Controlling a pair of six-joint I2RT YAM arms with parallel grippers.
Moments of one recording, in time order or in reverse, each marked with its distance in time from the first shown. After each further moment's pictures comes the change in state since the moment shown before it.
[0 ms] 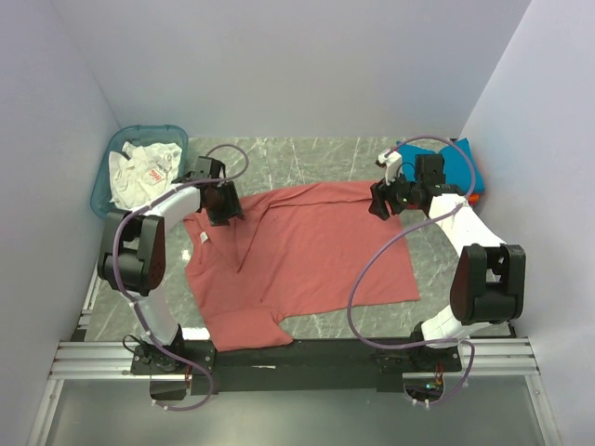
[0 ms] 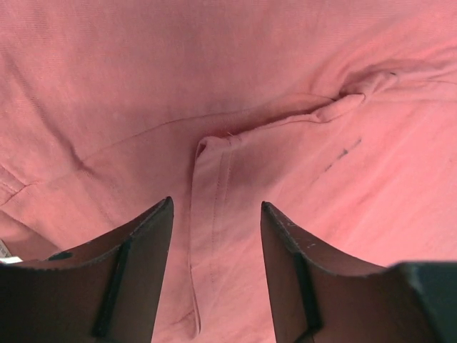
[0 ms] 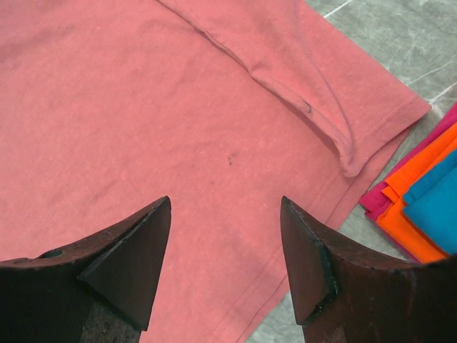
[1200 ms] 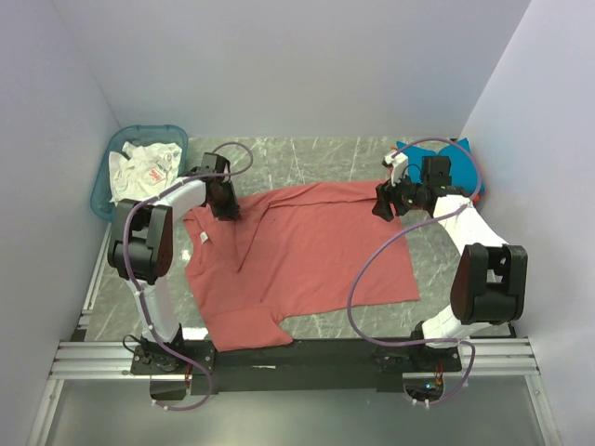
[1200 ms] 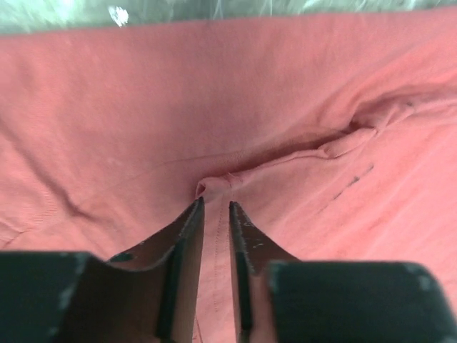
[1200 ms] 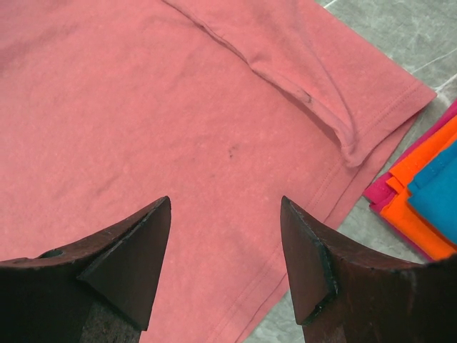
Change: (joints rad) left arm -0.005 0.114 0.095 -0.027 -0.006 0.034; right arm -0.047 0.000 -0.016 -0.002 -0.057 0.000
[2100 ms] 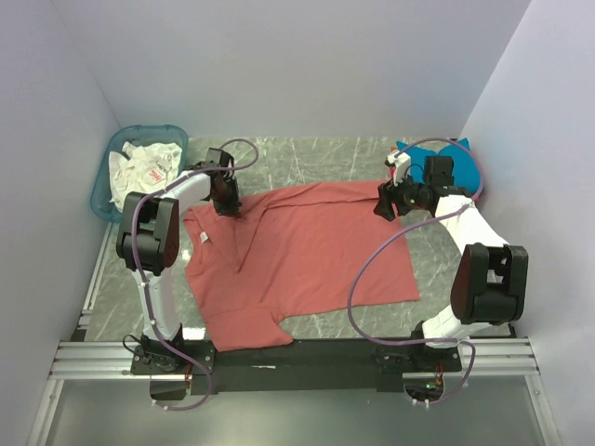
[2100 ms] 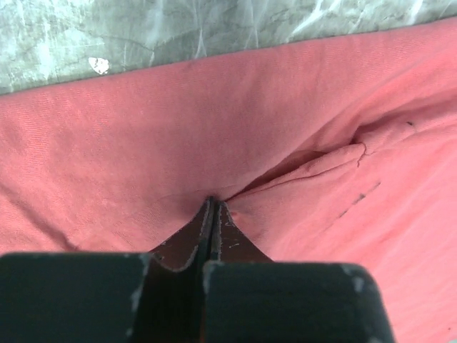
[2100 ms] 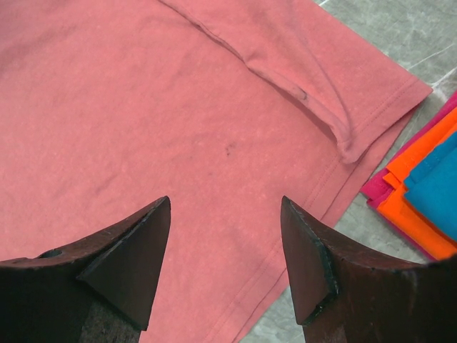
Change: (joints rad) left arm -0.003 0.095 0.119 -0.057 -0.001 0.080; right arm -0.017 0.000 0.000 -0.002 -0.014 0.000
